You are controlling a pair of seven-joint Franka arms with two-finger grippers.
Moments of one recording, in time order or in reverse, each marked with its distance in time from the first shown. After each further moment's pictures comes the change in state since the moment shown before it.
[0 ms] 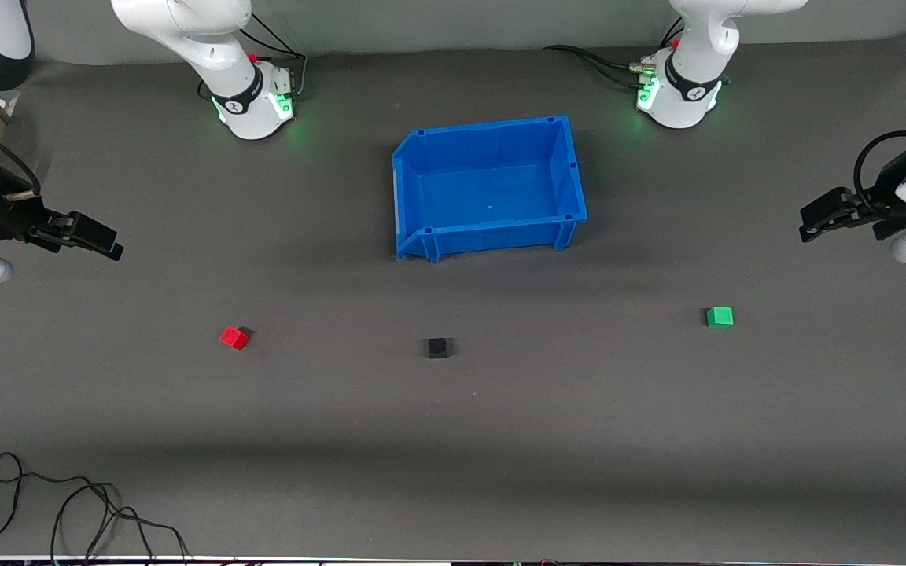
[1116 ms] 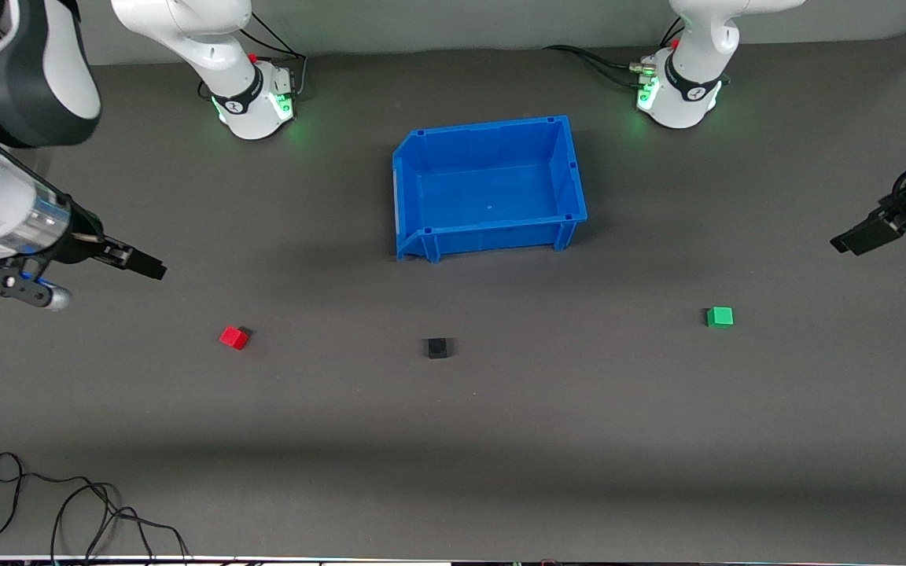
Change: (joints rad) left arm 0.087 0.013 0.010 -0.022 -0.060 -0.065 -0.664; right arm -0.002 0.006 0.015 -0.236 0.003 0.161 0.250
